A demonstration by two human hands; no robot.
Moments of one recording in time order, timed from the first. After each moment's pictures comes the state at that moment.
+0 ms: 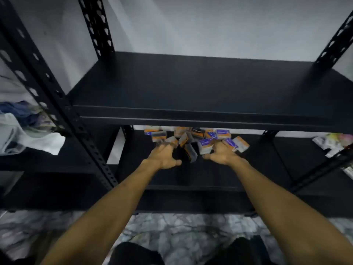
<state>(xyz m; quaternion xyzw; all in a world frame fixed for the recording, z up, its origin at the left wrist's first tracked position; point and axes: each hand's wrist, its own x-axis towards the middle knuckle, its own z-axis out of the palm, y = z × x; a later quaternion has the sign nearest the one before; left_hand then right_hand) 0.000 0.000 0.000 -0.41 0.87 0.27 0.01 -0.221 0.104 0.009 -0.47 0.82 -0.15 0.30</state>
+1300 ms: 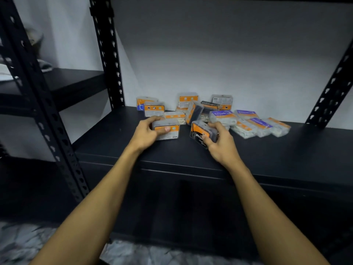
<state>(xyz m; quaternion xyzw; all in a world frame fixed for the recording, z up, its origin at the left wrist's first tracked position) -0.019 -0.059 -0.263 -0.38 0.72 0.41 -0.41 -0.238 0.071 -0.266 -0.55 0.67 -0.49 0.09</state>
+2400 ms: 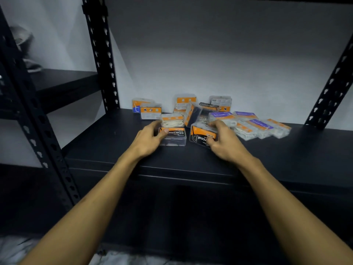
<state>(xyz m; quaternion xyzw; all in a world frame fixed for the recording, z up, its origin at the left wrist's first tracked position) -0.026 -0.057 -0.266 -0.42 0.80 0.29 -0.32 -0.250 0.064 -0.243 -0.61 0.72 -0.33 0.05</state>
